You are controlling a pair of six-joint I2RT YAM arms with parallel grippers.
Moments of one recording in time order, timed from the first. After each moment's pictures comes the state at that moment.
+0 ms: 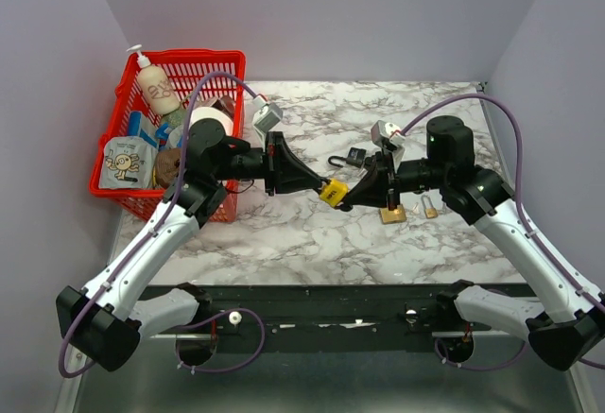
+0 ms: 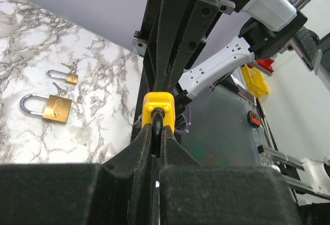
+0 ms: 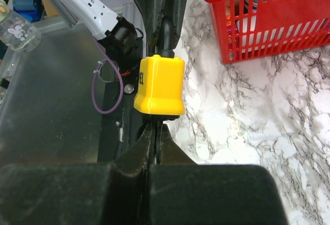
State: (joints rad) left arm -0.52 1.09 1.03 0.12 1.01 -0.59; right arm 0.53 1.07 1.15 -0.48 -1.01 -0.14
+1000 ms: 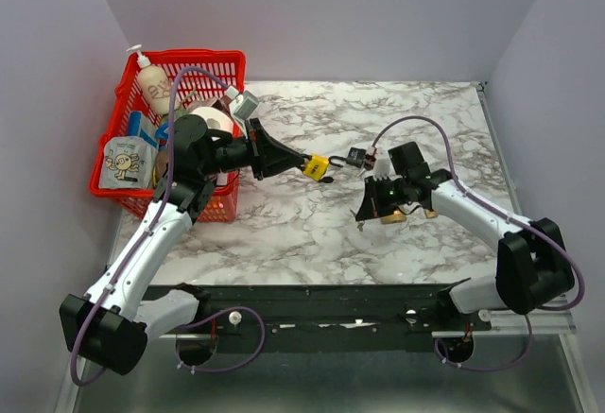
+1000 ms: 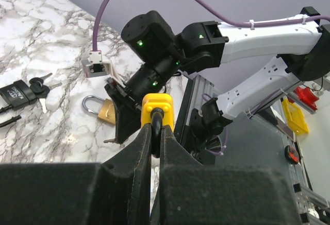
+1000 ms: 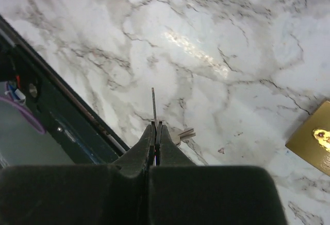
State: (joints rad) left arm -0.37 1.08 1.01 0.12 0.94 -0.57; right arm 0.42 1.39 0.87 -0.48 -0.55 0.19
